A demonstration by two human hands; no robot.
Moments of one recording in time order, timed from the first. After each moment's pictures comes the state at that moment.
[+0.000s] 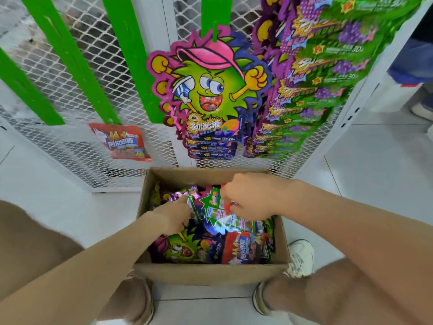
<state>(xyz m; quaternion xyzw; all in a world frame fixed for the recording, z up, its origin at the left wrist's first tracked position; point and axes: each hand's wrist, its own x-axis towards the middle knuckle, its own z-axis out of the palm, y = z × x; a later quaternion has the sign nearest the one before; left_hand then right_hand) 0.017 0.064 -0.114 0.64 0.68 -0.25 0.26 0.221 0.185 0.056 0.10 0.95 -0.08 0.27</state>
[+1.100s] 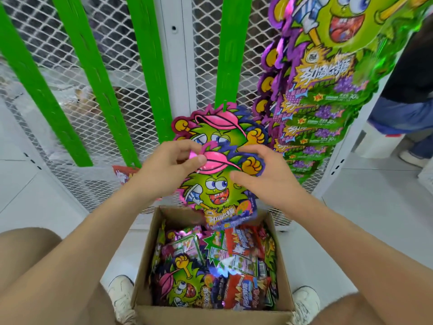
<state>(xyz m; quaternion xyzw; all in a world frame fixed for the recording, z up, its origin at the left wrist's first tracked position) 0.004 0.082 0.132 0.51 0.68 0.47 0.25 0.216 0.208 0.126 0.33 0.80 -0.44 -0.25</state>
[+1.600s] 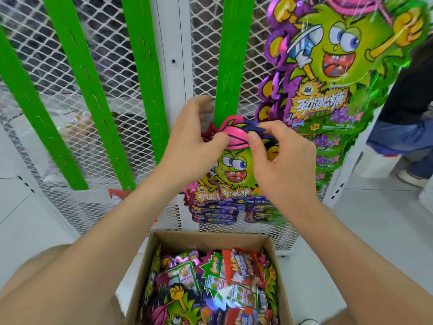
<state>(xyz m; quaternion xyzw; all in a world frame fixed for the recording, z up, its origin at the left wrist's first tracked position) 0.037 0.136 0.208 0.52 0.67 0.53 0.03 0.197 0.216 0.190 0.27 0.79 -0.11 -0.53</state>
